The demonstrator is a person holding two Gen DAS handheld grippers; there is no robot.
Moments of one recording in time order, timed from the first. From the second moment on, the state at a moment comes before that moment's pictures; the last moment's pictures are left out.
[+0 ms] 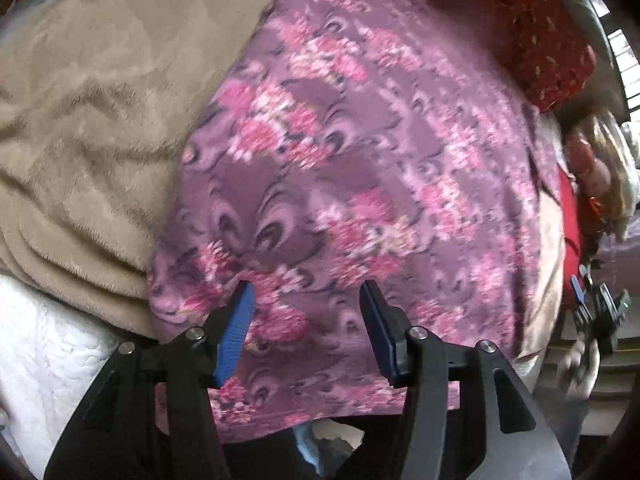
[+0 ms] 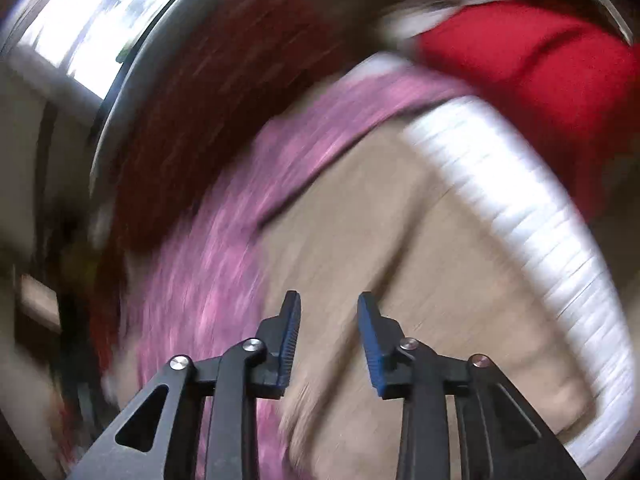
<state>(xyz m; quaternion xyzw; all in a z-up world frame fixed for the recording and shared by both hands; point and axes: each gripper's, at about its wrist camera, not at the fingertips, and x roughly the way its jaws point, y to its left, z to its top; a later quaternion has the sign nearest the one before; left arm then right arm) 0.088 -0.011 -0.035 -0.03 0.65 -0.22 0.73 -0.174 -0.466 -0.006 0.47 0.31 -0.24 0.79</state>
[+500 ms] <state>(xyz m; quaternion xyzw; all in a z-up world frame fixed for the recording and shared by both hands) 0.120 -0.140 -0.010 0.01 0.63 -0.30 0.71 -0.140 -0.676 -0.115 0.67 0.15 -0.34 0.64</state>
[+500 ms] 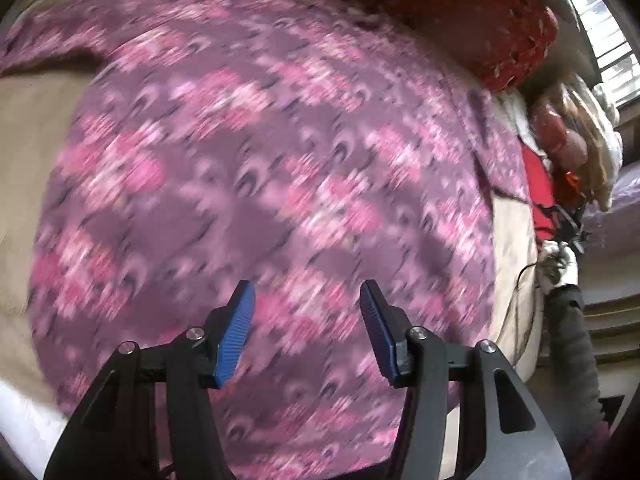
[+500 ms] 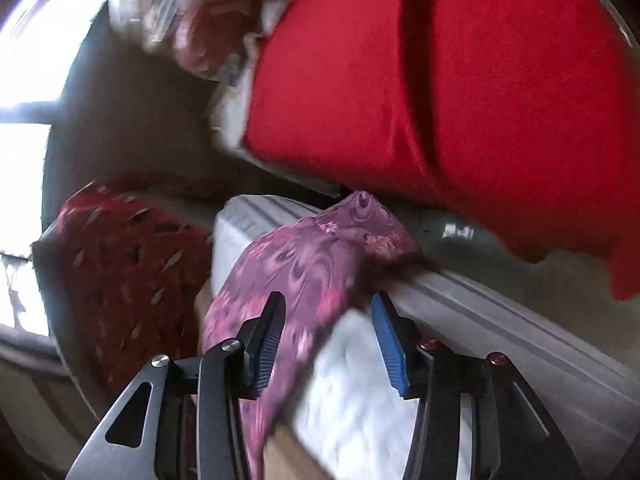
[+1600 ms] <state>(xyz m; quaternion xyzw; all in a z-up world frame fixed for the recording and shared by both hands) 0.256 -0.118 -0.018 -0.13 0.54 -0.26 0.79 0.116 -0.452 0.045 0.41 0.25 -0.13 0.87</state>
